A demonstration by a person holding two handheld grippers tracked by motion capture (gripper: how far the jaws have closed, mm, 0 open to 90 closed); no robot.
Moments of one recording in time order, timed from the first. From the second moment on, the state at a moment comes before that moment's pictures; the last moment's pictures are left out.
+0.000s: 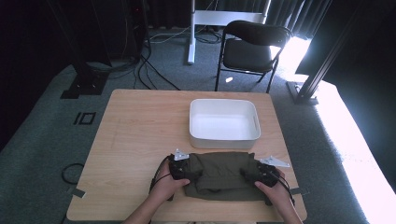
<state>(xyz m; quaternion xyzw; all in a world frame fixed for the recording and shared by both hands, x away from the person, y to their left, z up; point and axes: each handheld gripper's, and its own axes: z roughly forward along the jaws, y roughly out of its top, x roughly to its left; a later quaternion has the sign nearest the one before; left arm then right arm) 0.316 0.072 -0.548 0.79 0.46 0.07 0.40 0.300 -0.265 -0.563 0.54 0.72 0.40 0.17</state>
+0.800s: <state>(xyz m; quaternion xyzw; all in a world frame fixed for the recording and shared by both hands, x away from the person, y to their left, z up) 0.312 0.059 -0.554 0.81 0.38 0.12 0.43 0.298 -0.246 -0.556 0.48 0.77 0.40 0.15</state>
